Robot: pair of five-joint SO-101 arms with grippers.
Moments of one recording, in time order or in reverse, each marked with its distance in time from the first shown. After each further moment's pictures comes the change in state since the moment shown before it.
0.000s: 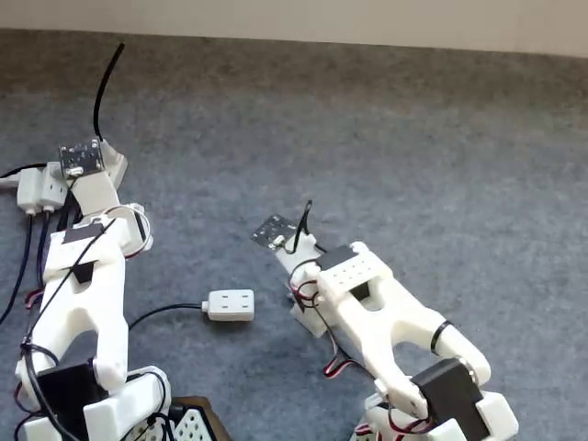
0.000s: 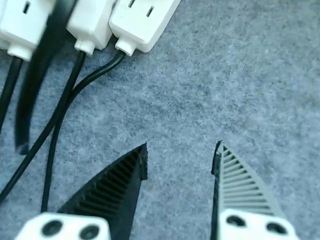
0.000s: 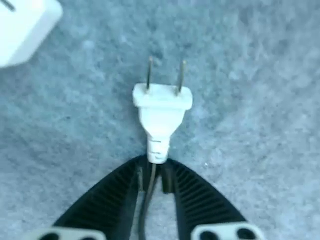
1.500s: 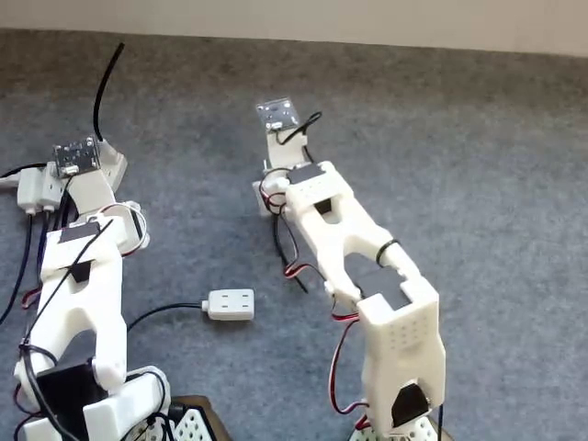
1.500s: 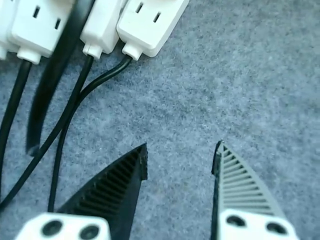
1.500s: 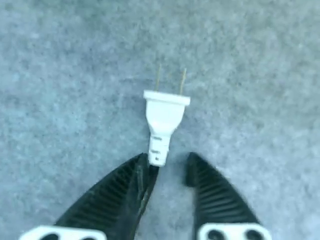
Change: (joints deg) left arm -1.0 0.0 -0.9 0.4 0.0; right arm 4.0 35.1 -51.1 -9.8 -24.3
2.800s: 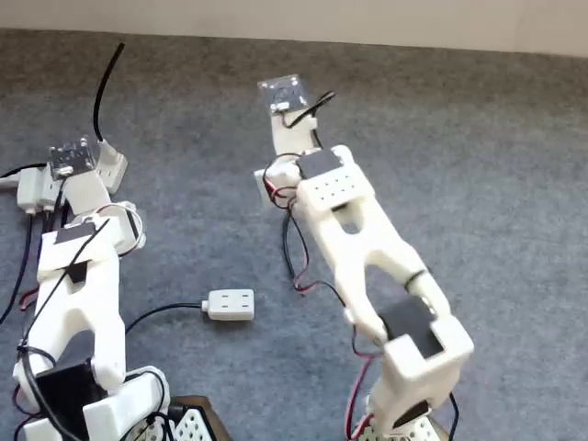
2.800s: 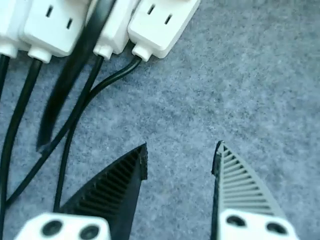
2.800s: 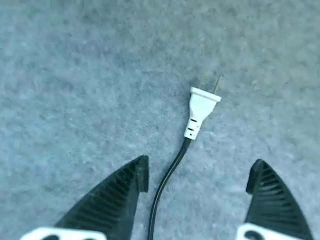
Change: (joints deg) left arm -1.0 0.0 -0.2 0.1 0.0; right arm -0.5 -14.3 1.0 12.2 0.1
